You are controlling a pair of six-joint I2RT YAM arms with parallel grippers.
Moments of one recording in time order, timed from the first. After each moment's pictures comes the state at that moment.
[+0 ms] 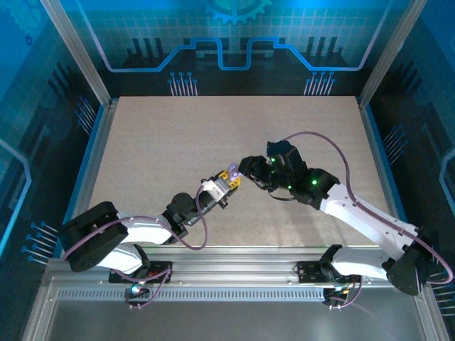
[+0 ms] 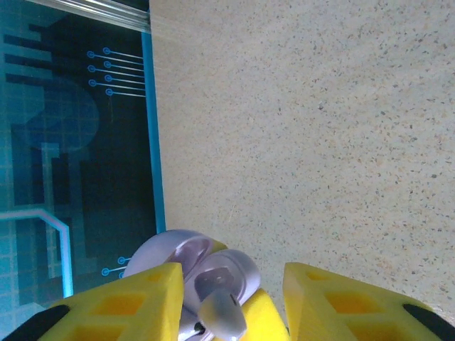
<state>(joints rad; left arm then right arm) -0.89 1.41 0.34 1.23 -0.12 0.25 0.76 1.16 1.02 -0.45 -0.10 1.19</state>
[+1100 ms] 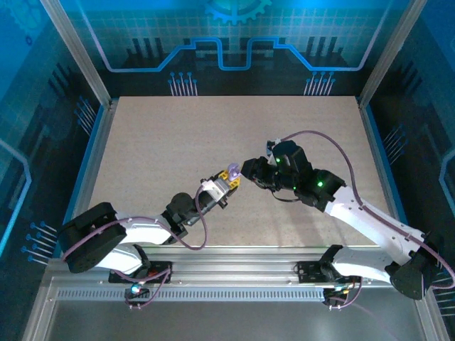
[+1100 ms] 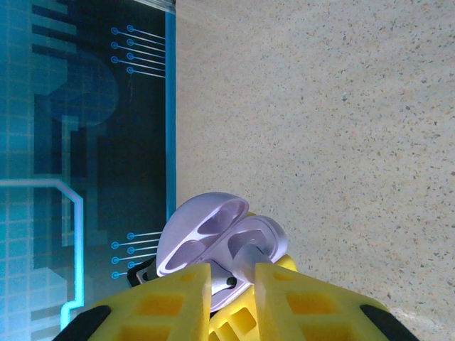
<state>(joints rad) -0.89 1.40 0.34 1.22 -0.12 0.25 0.76 1.13 1.03 -0.45 -0.16 1.14</state>
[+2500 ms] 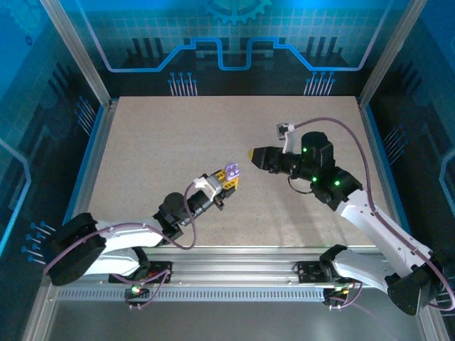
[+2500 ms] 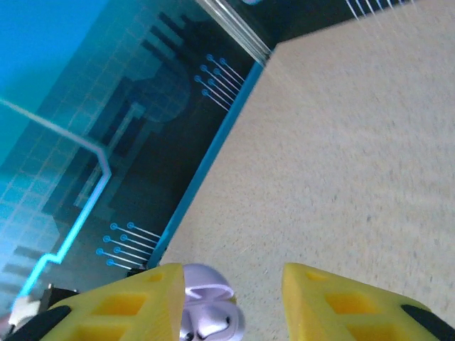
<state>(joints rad) -0.89 1.22 0.35 1.07 -0.05 0.11 0.53 1.04 0.98 -0.23 -0.44 0.64</state>
